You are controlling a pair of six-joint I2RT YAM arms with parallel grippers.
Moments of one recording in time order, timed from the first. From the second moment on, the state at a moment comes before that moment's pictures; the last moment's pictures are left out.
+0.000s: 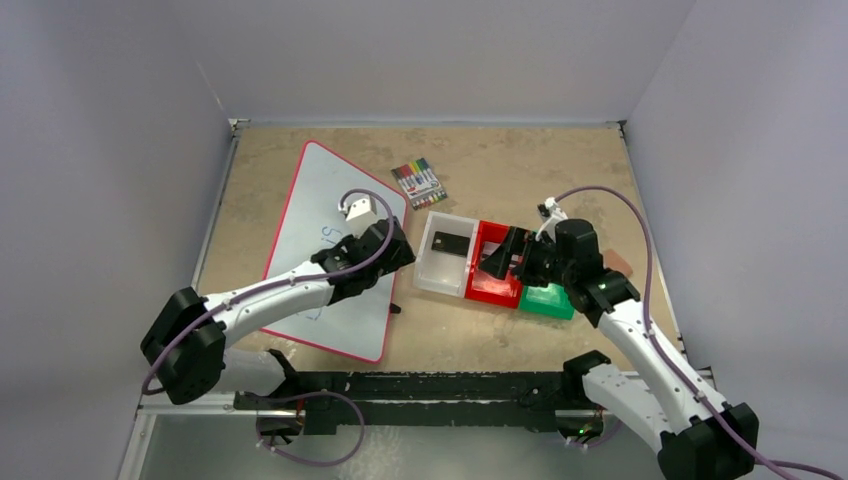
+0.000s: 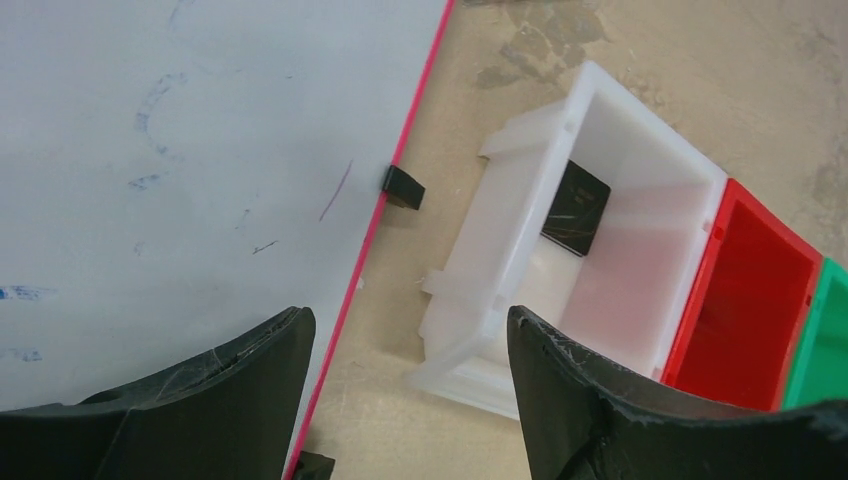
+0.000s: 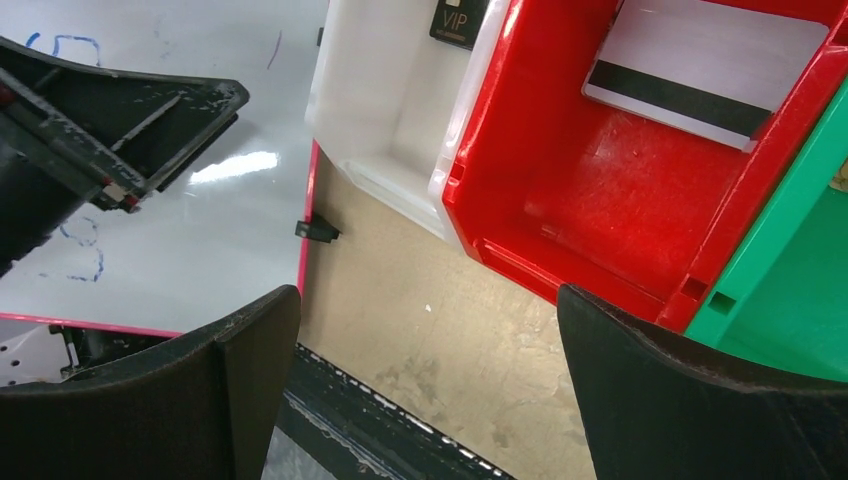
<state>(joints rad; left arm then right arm) -0.83 1.32 0.85 -0.30 -0.50 -1.01 0.35 0.85 0.65 -0.44 -0.30 0.62</state>
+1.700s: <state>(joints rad) -0.50 1.35 0.63 -0.32 -0.44 -1.02 0.35 0.79 0.65 -0.50 -0.25 0.64</state>
